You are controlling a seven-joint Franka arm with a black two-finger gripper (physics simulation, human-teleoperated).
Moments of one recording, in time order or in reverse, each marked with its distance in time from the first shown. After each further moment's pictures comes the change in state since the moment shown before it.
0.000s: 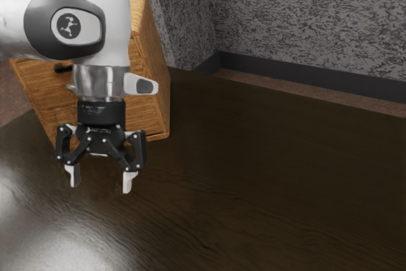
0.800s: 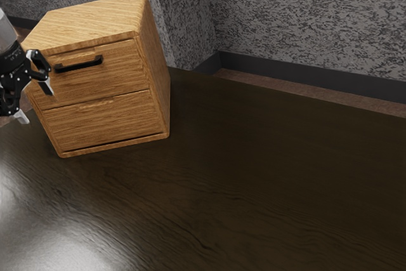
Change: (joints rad) arm 0.451 -0.051 0.073 0.004 0.065 0.514 -0.814
